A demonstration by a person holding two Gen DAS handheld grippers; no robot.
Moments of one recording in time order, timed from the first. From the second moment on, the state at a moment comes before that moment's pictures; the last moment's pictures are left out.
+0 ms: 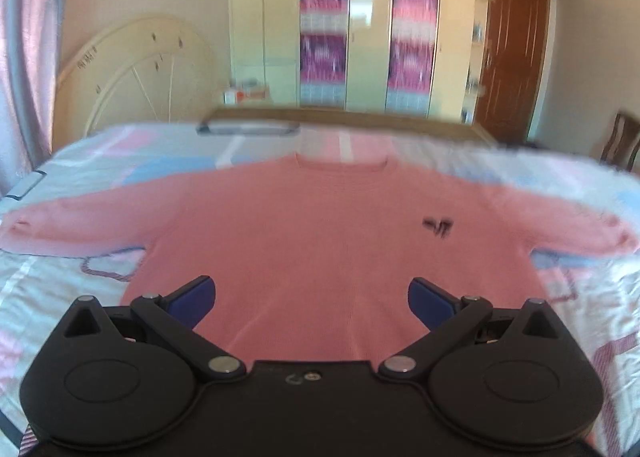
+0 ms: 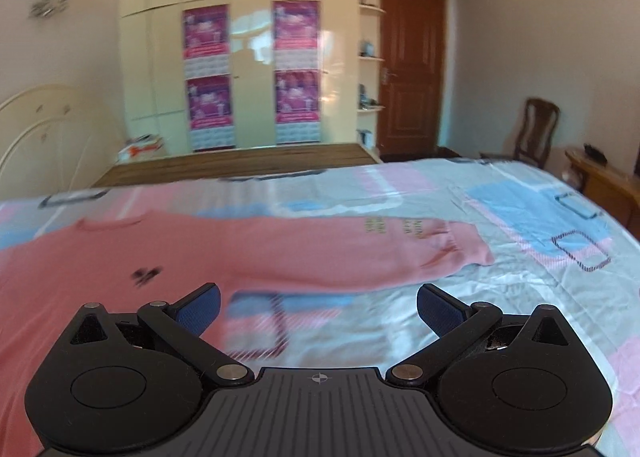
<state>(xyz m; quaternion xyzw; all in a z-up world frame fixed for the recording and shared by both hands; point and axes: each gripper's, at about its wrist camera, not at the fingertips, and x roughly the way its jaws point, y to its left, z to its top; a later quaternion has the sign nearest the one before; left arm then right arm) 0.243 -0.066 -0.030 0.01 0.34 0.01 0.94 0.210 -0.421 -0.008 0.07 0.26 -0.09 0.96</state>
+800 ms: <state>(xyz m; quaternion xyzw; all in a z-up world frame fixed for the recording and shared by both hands) 0.371 -0.130 -0.083 0.02 0.42 0.00 0.90 0.325 -0.631 -0.121 0.26 0.29 -0.19 0.90</state>
